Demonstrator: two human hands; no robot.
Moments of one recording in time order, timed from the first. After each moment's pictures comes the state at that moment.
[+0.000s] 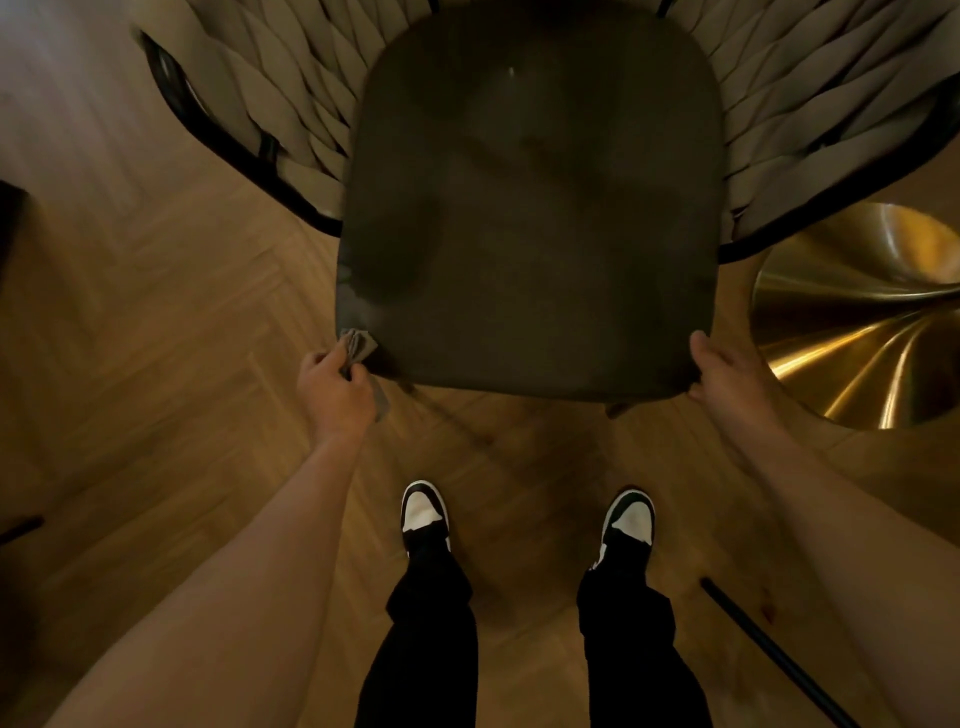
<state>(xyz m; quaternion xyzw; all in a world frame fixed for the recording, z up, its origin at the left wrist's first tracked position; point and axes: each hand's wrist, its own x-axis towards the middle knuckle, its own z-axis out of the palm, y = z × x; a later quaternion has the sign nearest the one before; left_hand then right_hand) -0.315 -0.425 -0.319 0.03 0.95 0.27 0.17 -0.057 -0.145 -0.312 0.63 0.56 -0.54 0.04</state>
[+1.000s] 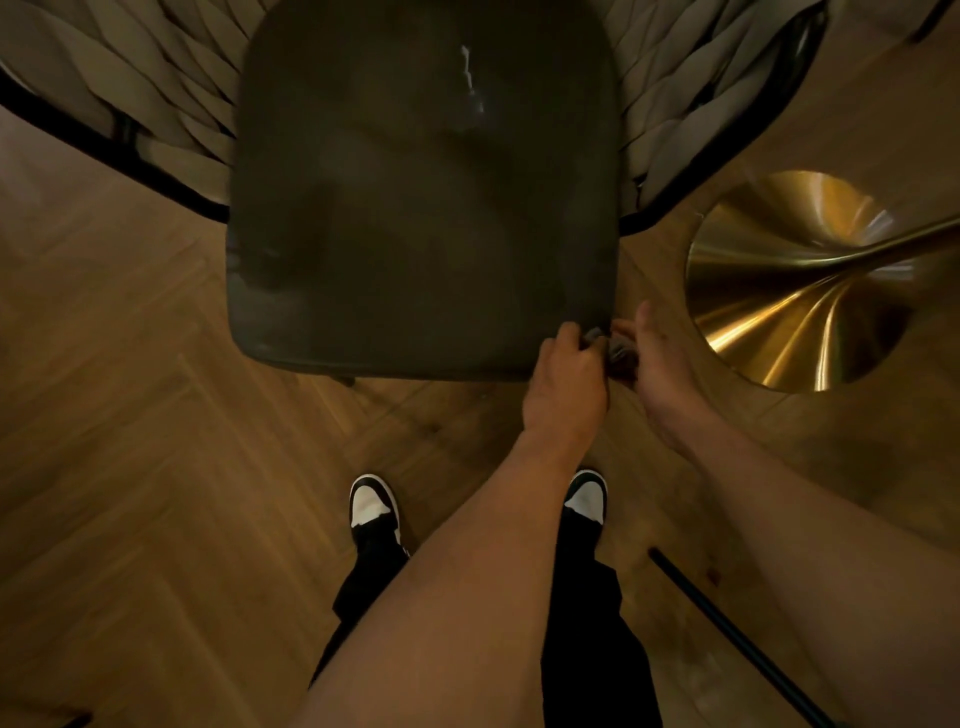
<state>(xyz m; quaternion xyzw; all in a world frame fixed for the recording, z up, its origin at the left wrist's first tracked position) -0.097 -0.214 -0.321 0.42 0.84 0.22 0.26 -0.024 -0.127 -0.315 0.59 0.52 -0.62 0.01</state>
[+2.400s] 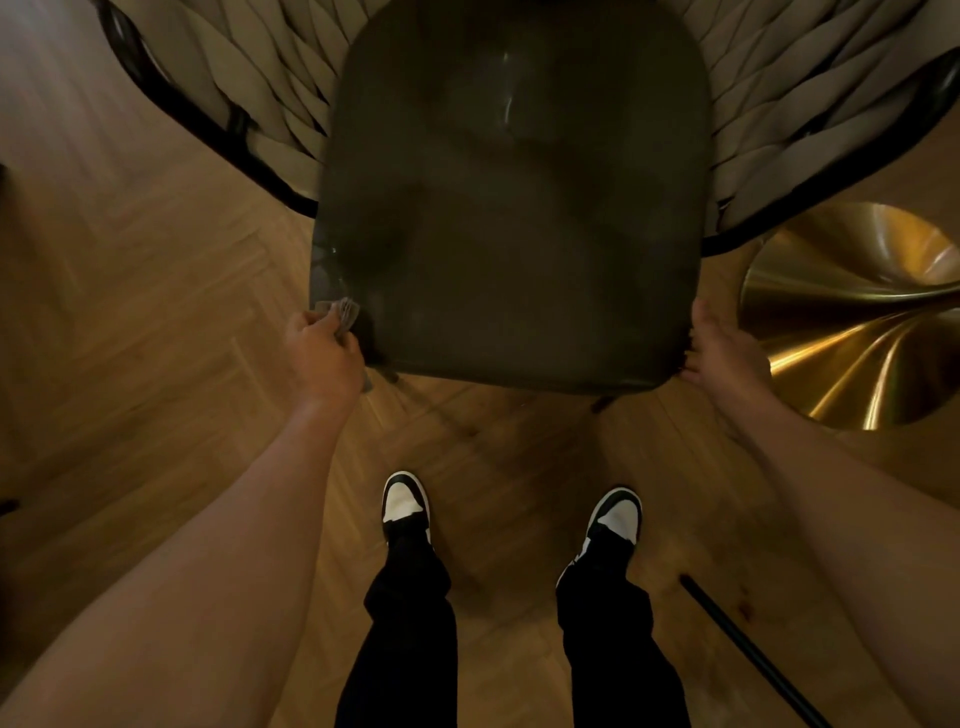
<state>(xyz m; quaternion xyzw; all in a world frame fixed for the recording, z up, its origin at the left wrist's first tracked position) -0.319 -0.400 -0.326 0.11 0.97 0.17 0.13 -0.058 -0.117 -0.312 0.63 0.55 -0.55 -0.01</state>
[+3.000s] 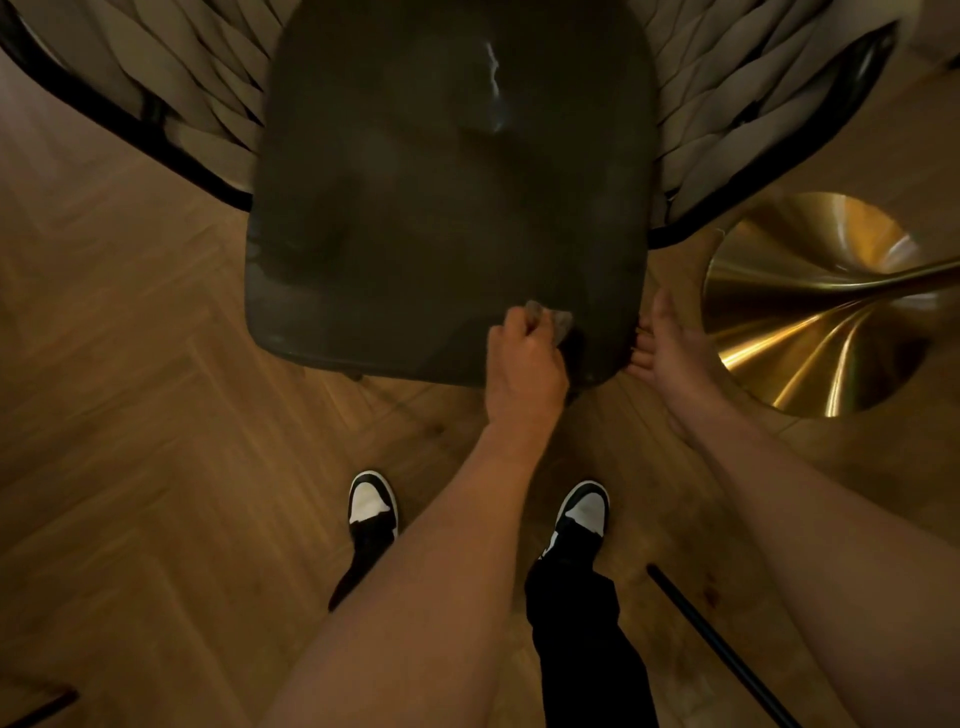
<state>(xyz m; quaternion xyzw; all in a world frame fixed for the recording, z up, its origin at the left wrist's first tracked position) -0.146 -0.233 -0.329 0.31 0.90 0.23 0.20 -0.046 -0.114 -0.315 0.62 0.52 -0.59 -0.01</state>
